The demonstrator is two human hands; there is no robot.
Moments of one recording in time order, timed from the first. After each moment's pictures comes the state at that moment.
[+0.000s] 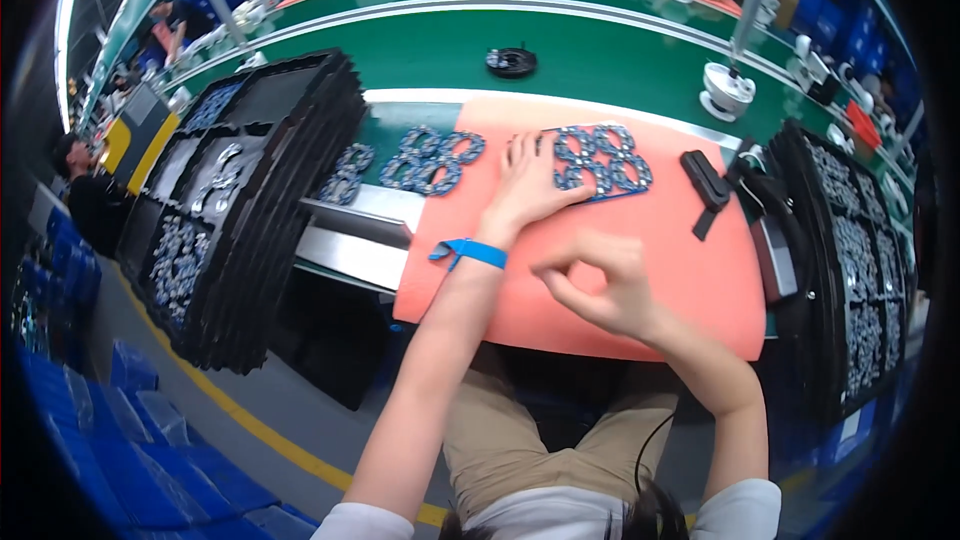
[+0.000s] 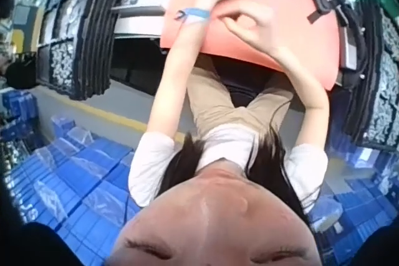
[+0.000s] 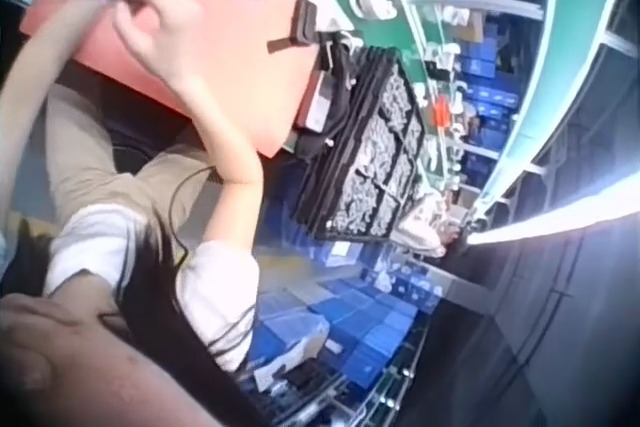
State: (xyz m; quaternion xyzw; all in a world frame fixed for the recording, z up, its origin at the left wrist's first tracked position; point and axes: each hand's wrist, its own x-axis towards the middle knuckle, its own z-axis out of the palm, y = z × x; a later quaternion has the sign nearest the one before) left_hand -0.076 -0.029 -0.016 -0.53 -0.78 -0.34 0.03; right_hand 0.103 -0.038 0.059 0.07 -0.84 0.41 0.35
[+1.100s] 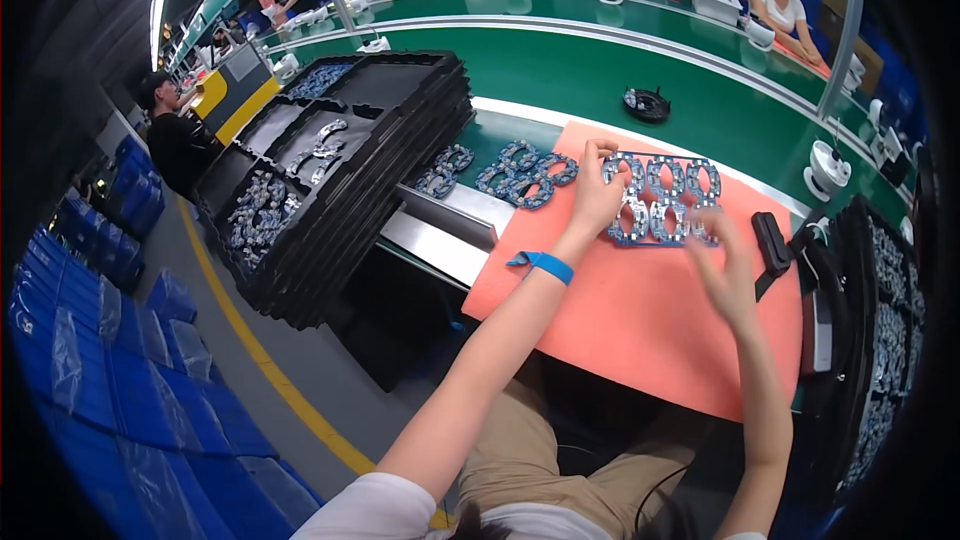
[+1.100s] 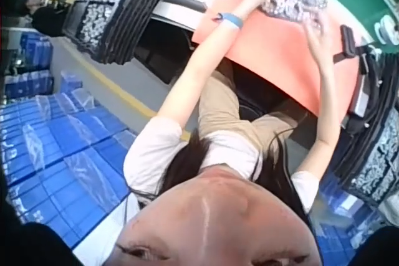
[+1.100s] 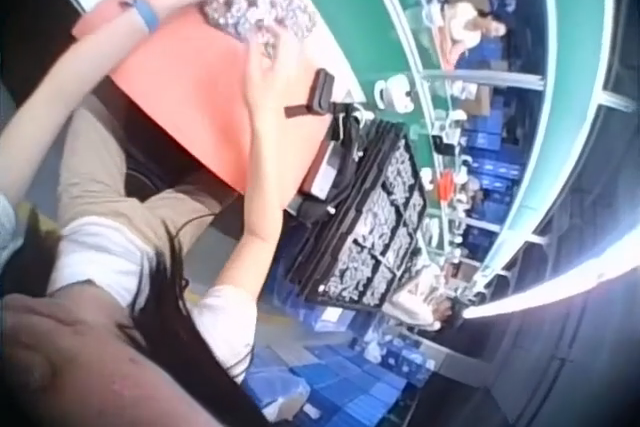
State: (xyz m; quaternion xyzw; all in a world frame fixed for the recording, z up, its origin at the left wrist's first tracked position) left_hand -0.115 -0.024 -0.031 -0.36 -0.60 -0.71 -0.01; right_hand 0.107 0.030 0.058 -0.08 -0.87 0.38 0.31
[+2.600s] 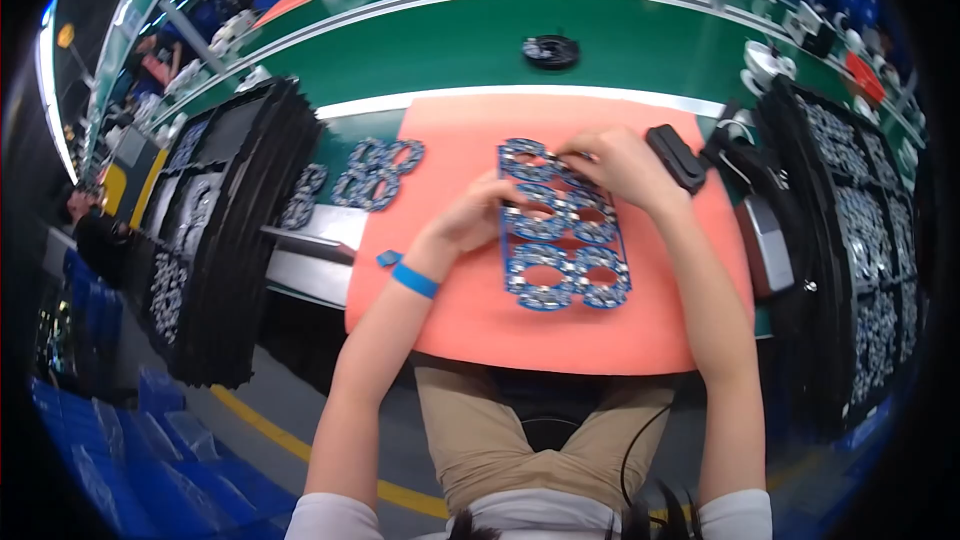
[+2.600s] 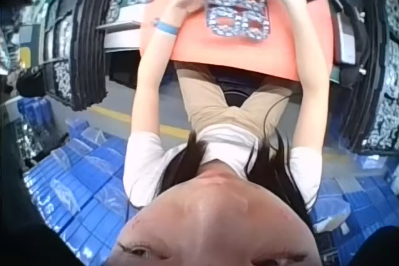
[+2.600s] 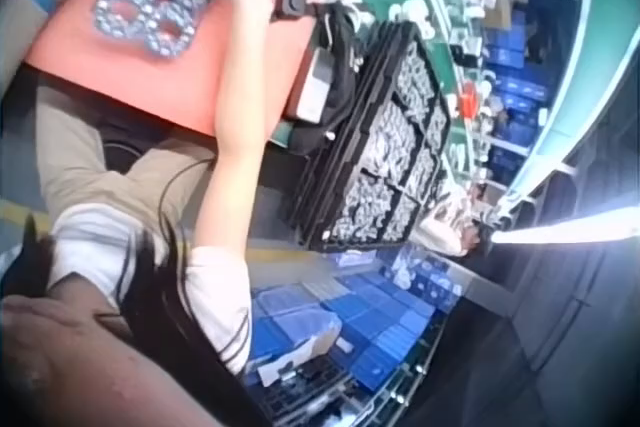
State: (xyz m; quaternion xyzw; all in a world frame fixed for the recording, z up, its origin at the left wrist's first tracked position) left_hand -0.052 -0.039 0.007 -0.28 -0.40 -0.63 -0.61; right_hand 0.089 0.130 0.028 -0.03 -0.95 0.21 0.24
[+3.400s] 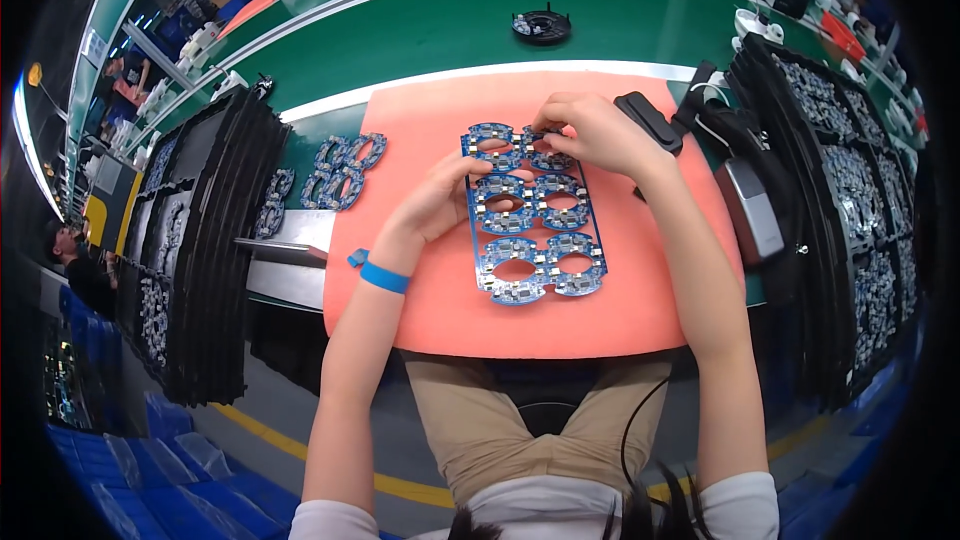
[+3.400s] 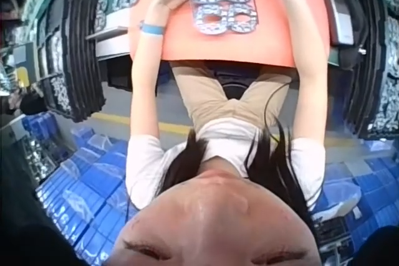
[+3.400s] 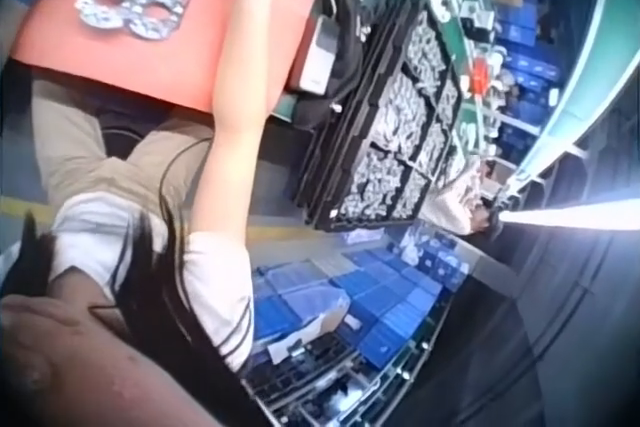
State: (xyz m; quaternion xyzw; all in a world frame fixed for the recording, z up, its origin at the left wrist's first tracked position) left_hand -0.052 -0.034 0.013 -0.29 -0.43 -0.59 -0.62; right_hand 0.097 0.148 0.025 -0.03 -0.94 0.27 0.21
